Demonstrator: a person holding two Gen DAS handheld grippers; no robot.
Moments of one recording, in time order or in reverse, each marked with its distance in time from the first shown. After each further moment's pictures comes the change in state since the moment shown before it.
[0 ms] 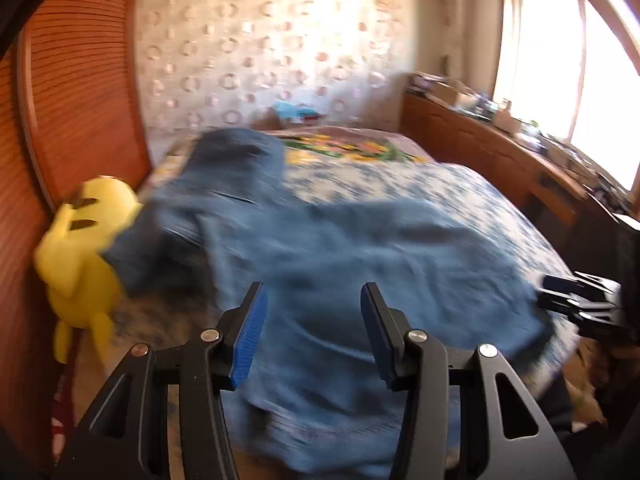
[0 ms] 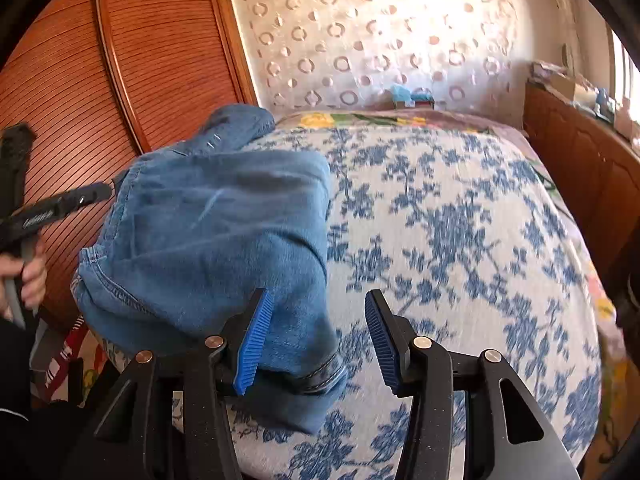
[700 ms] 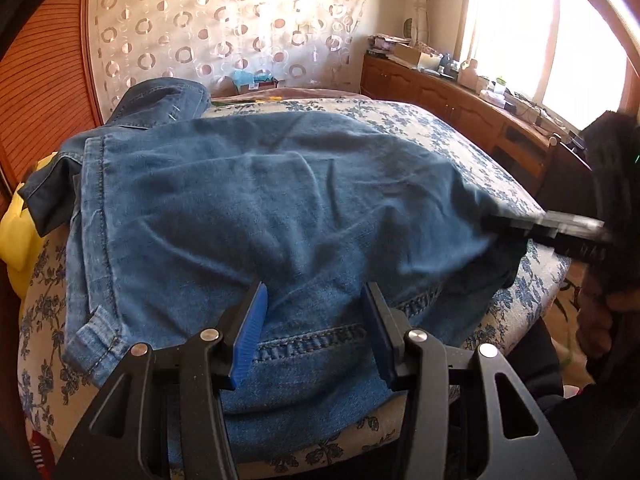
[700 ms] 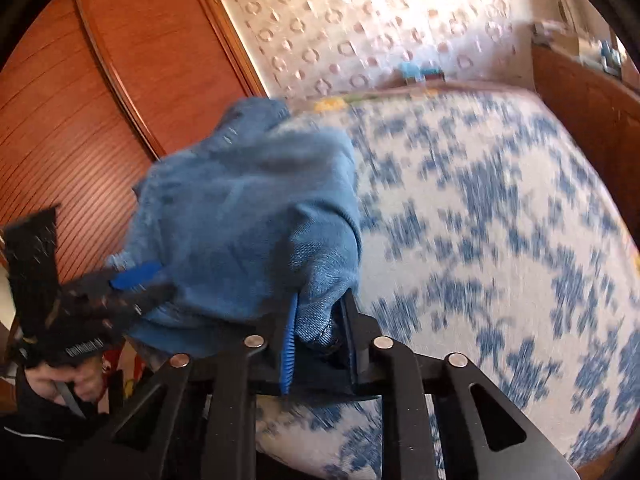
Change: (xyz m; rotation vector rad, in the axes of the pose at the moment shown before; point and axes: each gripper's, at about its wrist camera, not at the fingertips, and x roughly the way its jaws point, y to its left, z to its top) left arm 0.022 -0.064 -0.052 0.049 0.107 -0.087; right arm 0.006 0.003 0.001 0.092 0.005 0.120
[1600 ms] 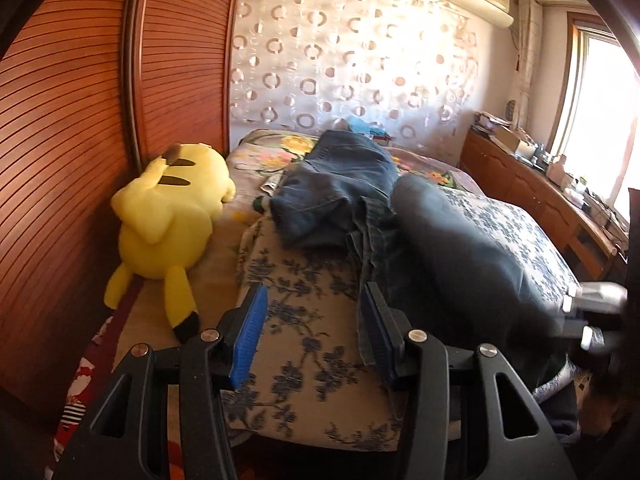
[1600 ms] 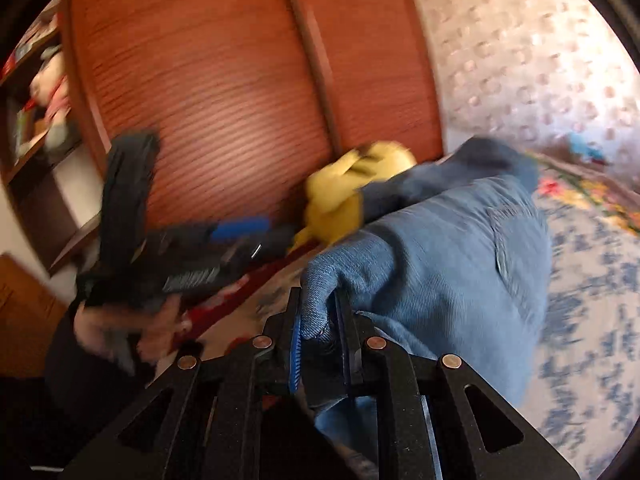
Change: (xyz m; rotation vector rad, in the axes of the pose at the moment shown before) left arm -0.116 0.164 -0.016 -0.275 -0.185 0.260; right arm 0.055 0.190 0.033 -0.420 0.052 0.419
